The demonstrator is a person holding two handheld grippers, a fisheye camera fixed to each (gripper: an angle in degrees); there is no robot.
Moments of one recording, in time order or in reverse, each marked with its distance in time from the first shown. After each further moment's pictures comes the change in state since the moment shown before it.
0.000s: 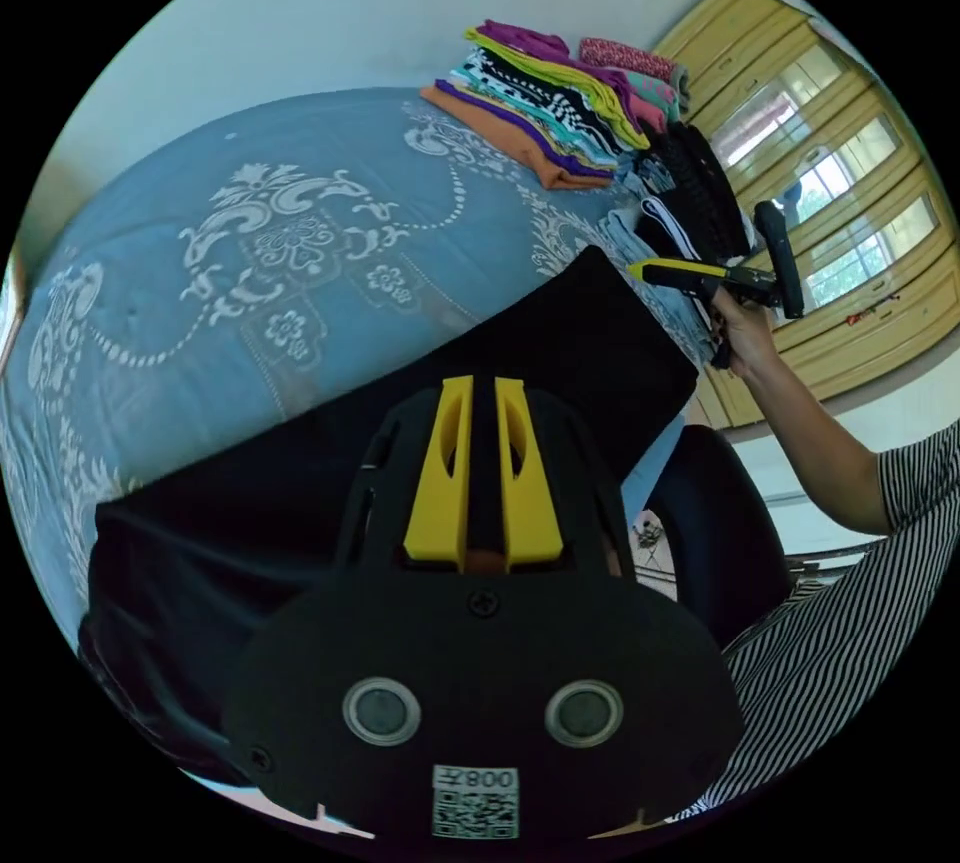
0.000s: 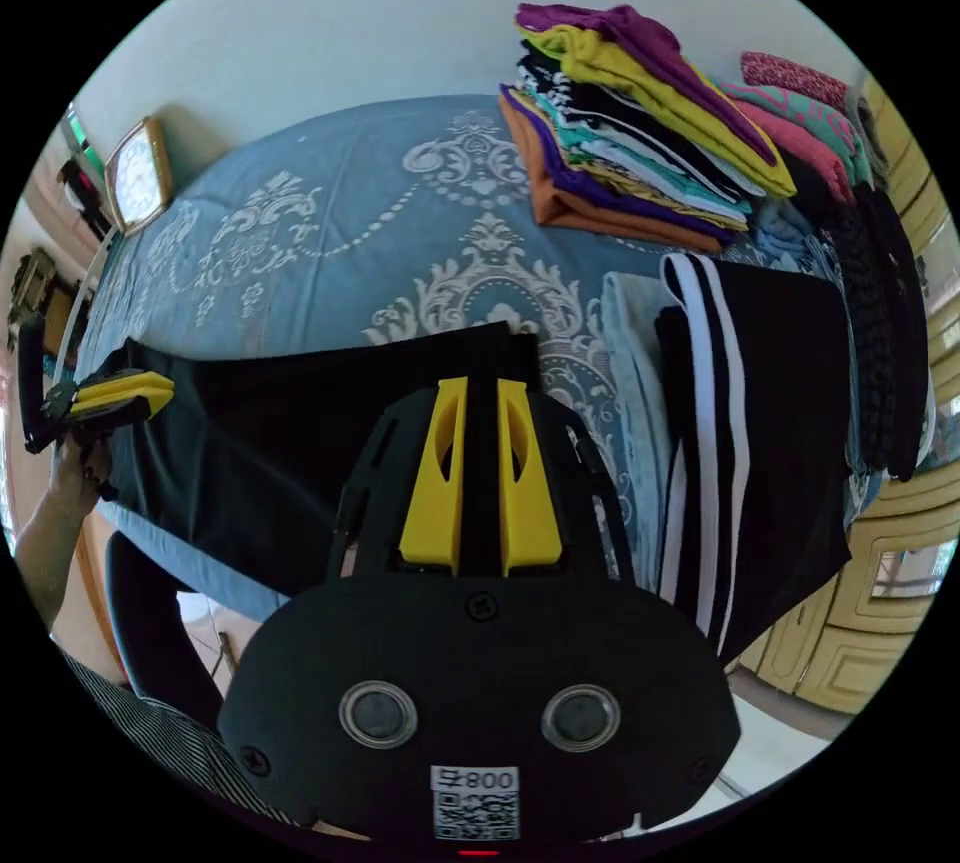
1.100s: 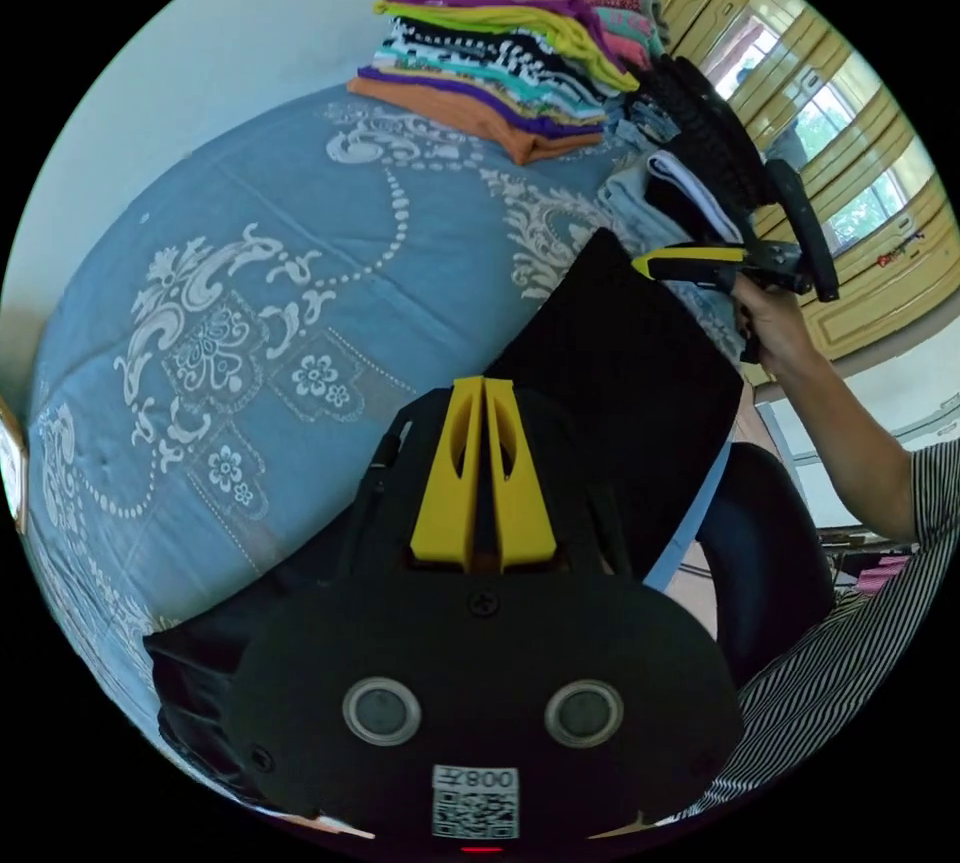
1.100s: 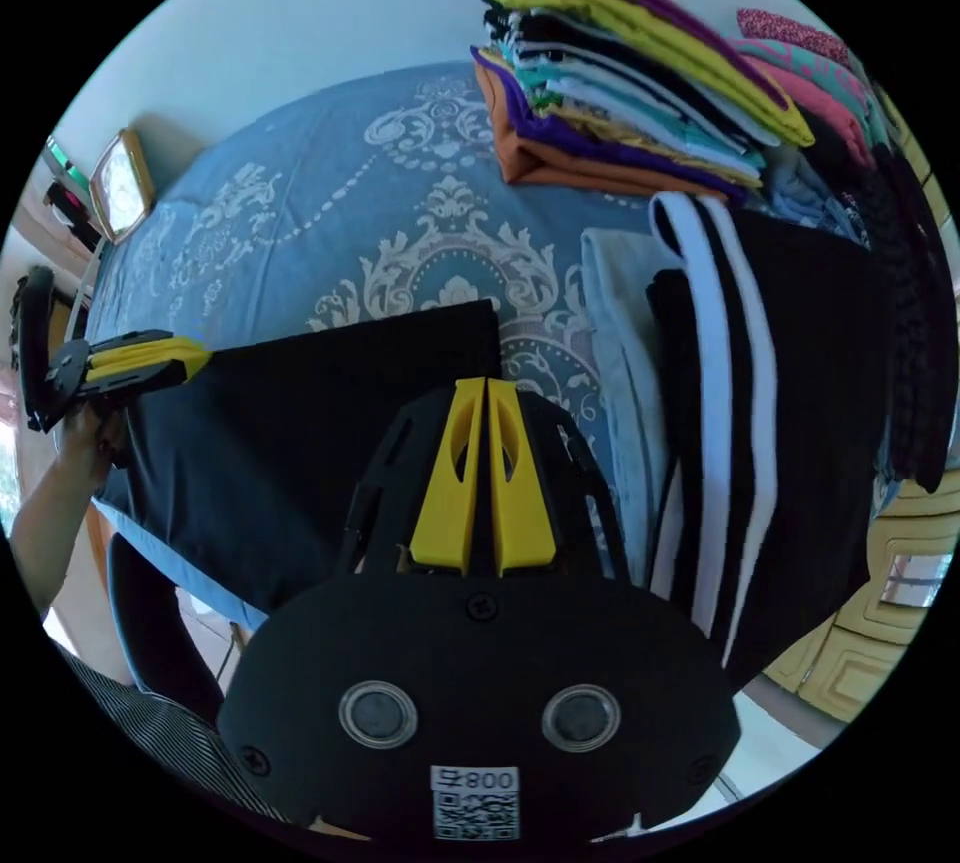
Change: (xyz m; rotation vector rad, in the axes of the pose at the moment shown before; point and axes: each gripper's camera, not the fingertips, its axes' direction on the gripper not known) left arm 0.197 -0.179 -0.152 -0.101 -0.094 0.152; right arm 0.186 0.061 0.035 -0.081 -0.047 0.024
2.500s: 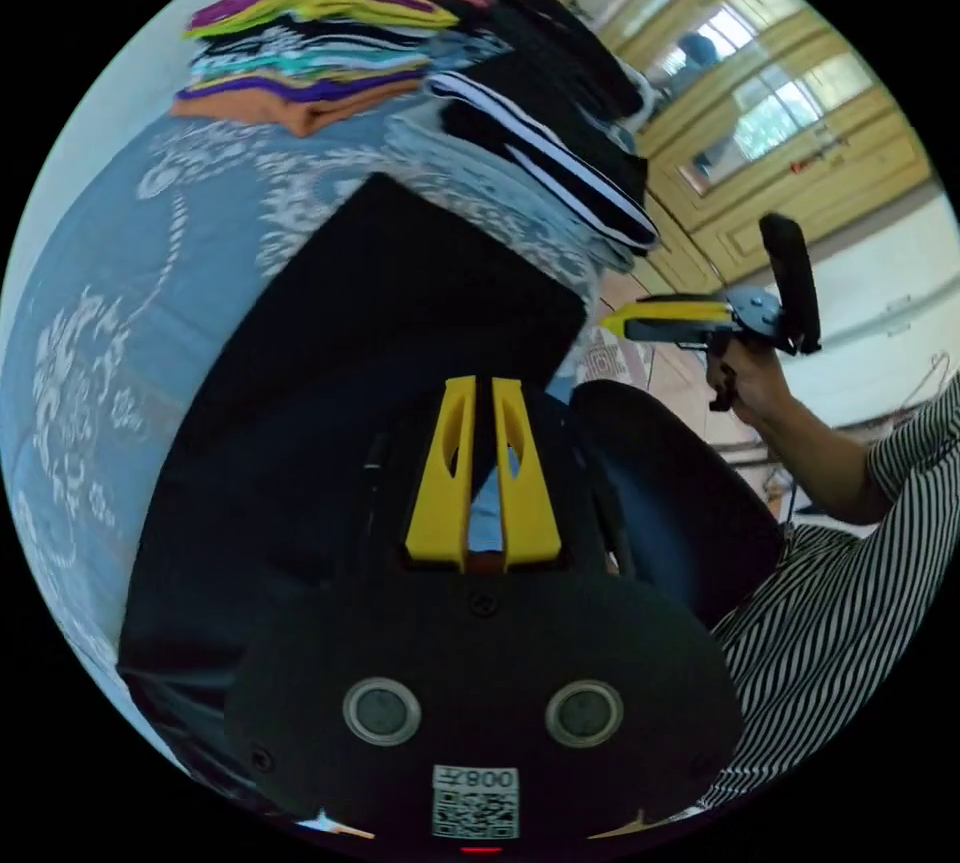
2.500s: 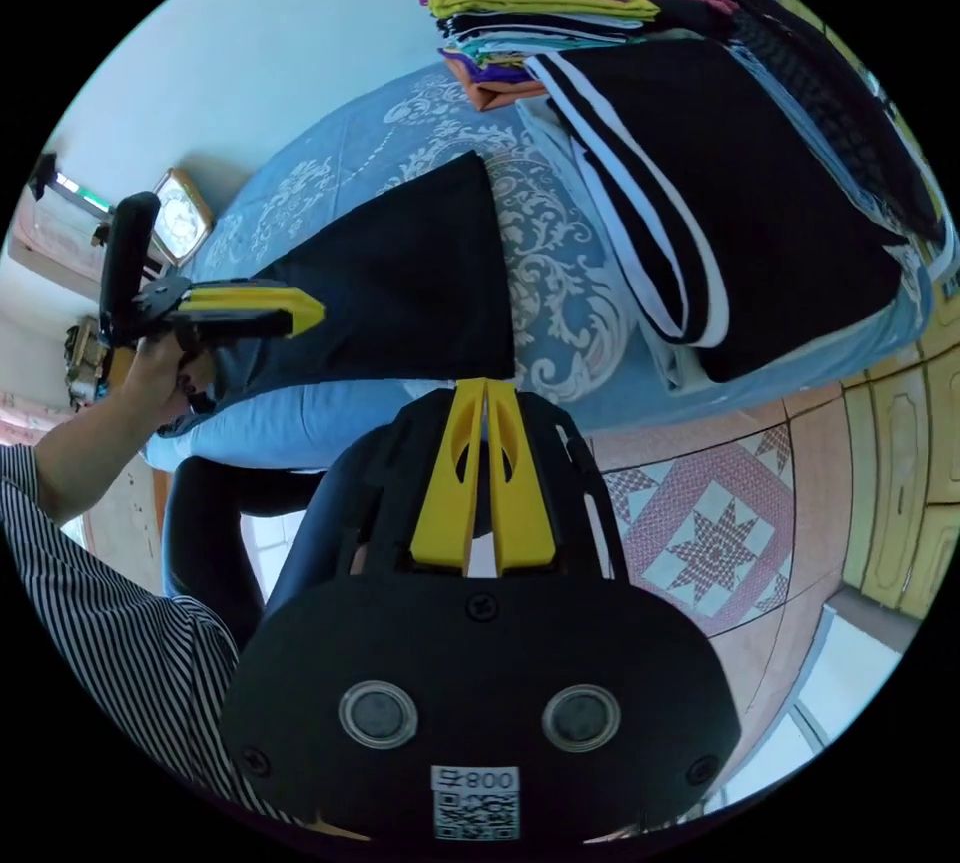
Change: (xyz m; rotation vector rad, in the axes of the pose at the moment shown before) left arm 0.279 -0.058 -0.187 -0.111 0.209 0.219; right arm 0.139 0.271 -0.100 0.025 -0.214 0.156
